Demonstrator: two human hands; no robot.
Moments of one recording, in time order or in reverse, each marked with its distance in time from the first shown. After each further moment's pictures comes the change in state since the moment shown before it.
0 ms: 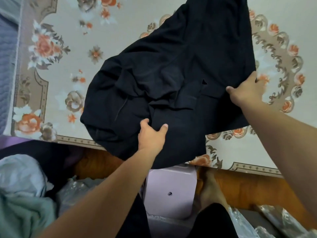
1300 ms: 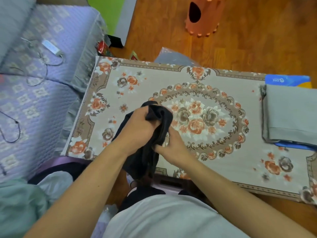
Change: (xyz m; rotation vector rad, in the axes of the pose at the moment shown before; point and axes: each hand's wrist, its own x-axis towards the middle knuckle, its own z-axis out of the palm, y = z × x) left_hand -0.264 0.183 -0.152 -0.009 -0.138 0.757; right_hand -0.318 -0.063 -0.138 0.439 -0.491 -0.761
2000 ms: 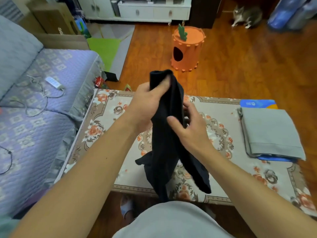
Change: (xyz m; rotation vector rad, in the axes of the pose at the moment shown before) left_hand 0.002 0.118 -0.011 -0.570 -0.020 0.157; right_hand -0.030 -0.077 -0.078 0.079 0.504 -0.471
